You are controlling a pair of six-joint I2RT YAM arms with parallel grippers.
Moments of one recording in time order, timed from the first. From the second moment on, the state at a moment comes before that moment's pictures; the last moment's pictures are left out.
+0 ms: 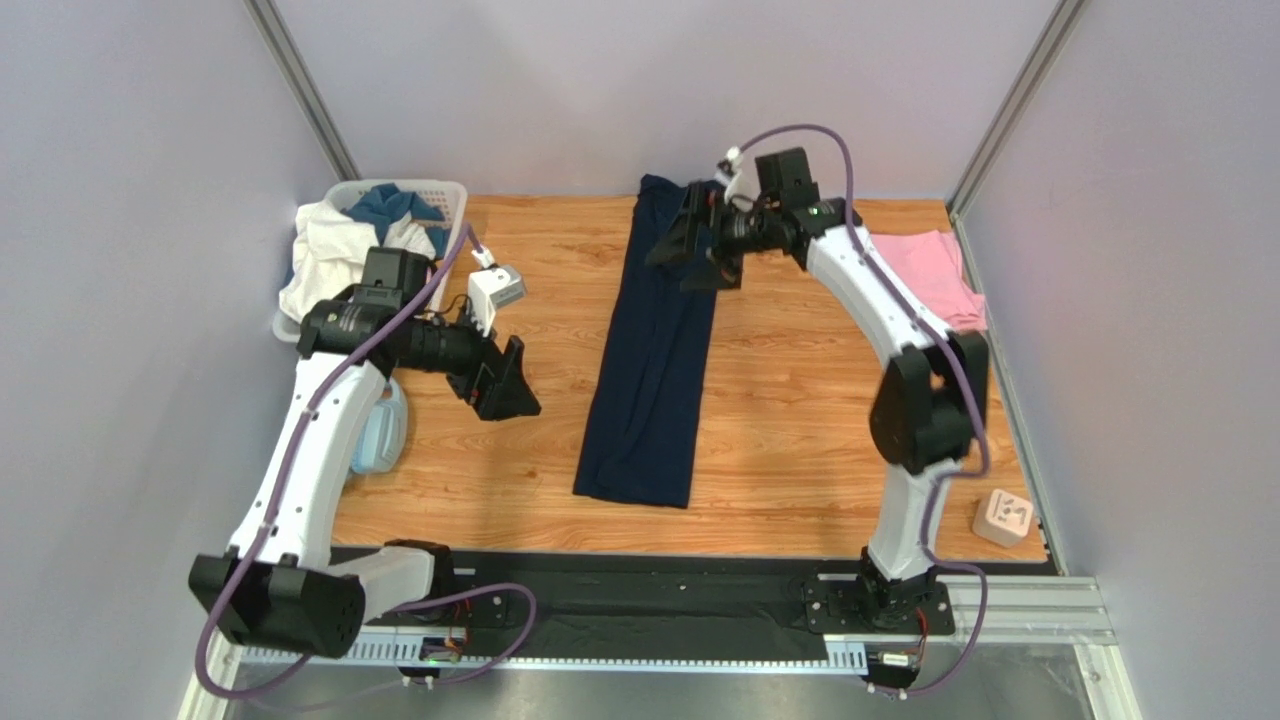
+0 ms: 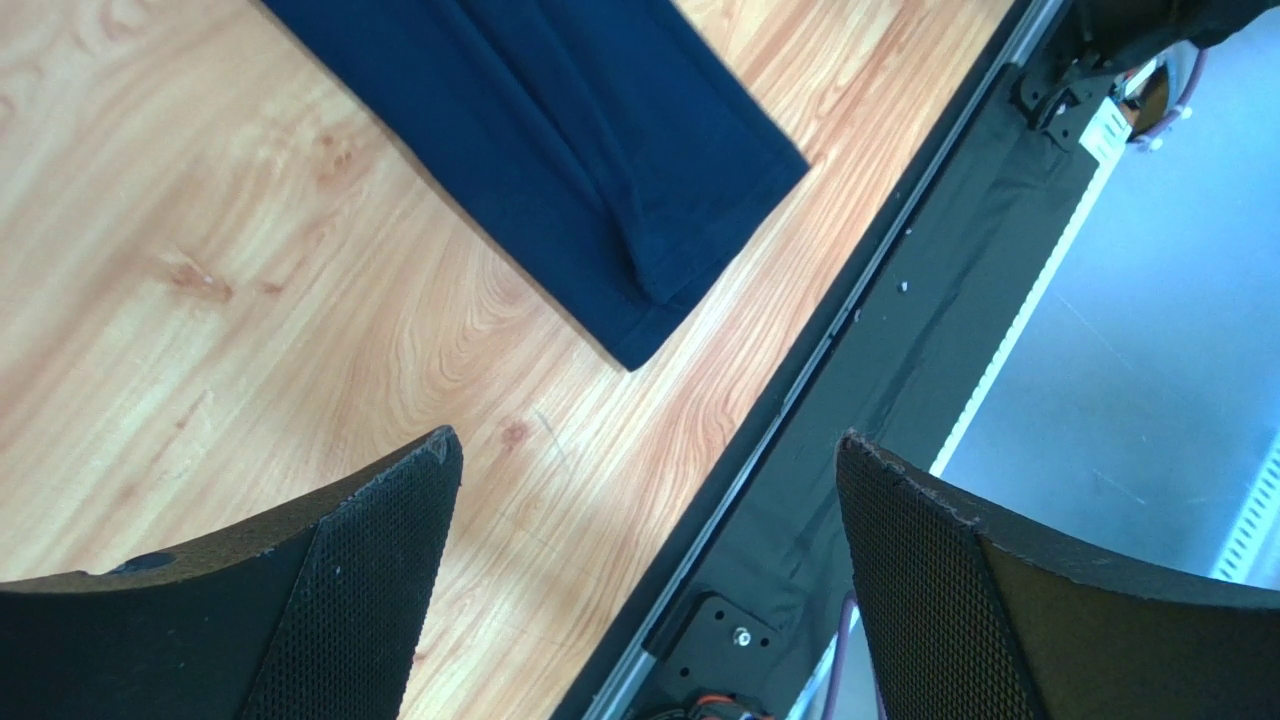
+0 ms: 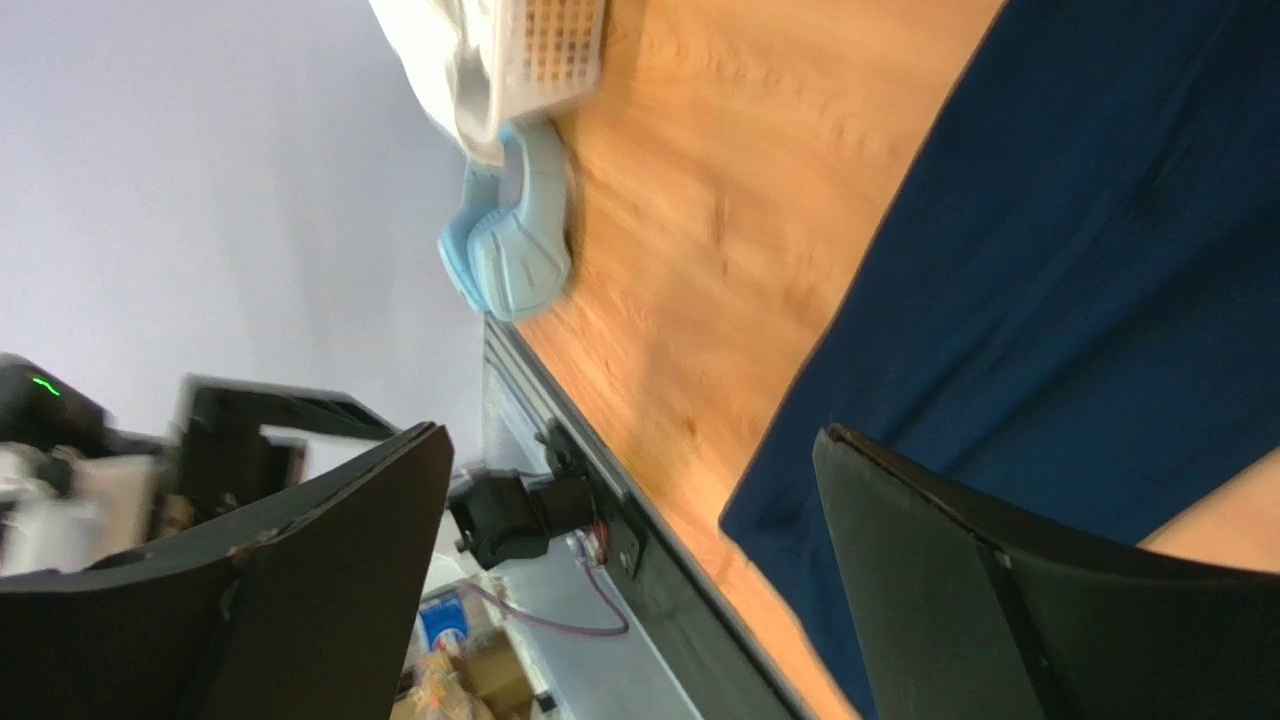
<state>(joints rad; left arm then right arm) -0.13 1.22 1.30 -1.20 0.78 0.49 0.28 2.10 1.98 -0.59 -0.84 0.68</state>
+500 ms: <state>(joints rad) -0.27 1.19 1.07 -1.10 0.80 0.40 0.56 1.38 0.65 -0.48 -0.47 0.84</state>
